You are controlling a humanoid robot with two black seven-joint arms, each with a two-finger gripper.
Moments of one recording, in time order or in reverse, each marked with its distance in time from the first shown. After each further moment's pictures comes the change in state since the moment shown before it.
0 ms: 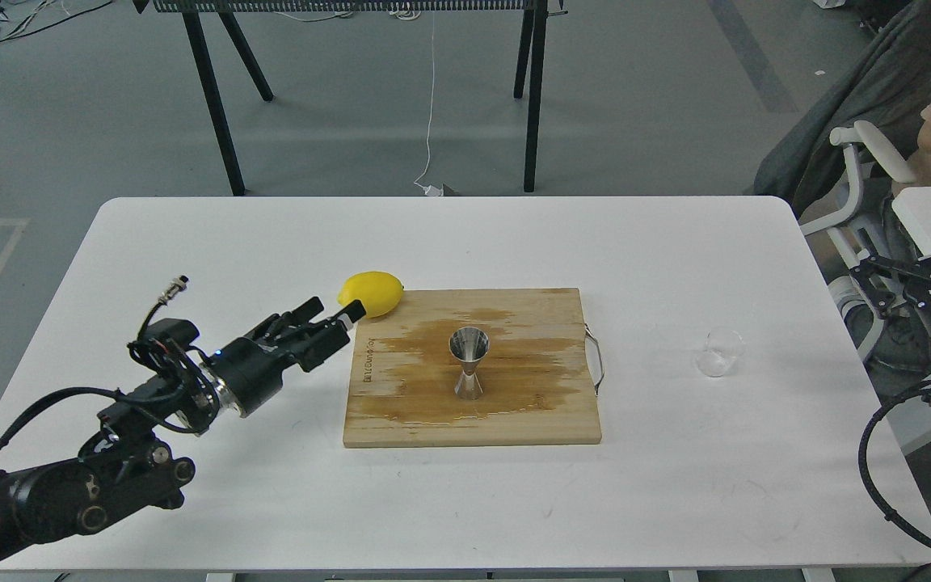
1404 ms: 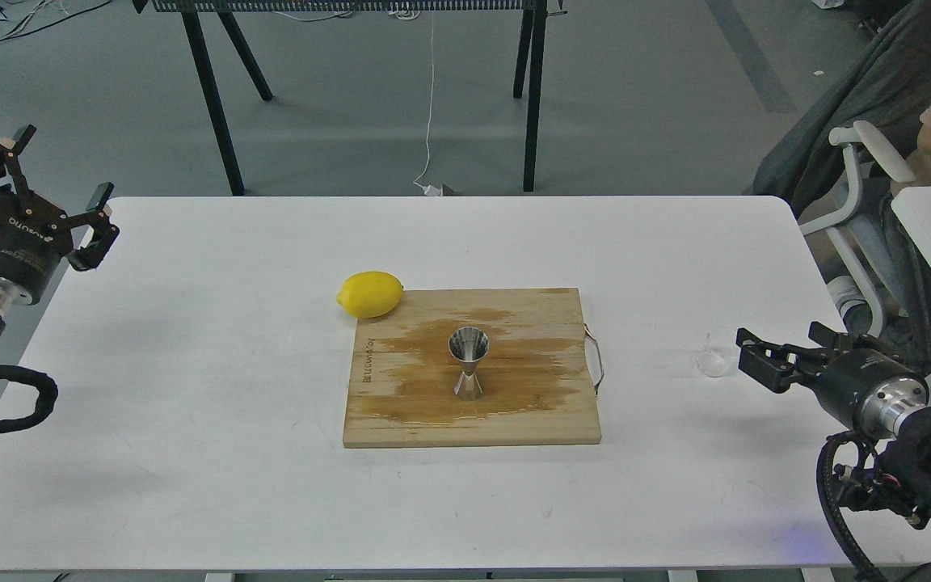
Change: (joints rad) left arm -0.003 0.130 -0.392 0.303 -1.331 -0.790 0.000; right arm -0.283 0.067 0.108 0.702 0.576 -0.964 0.000
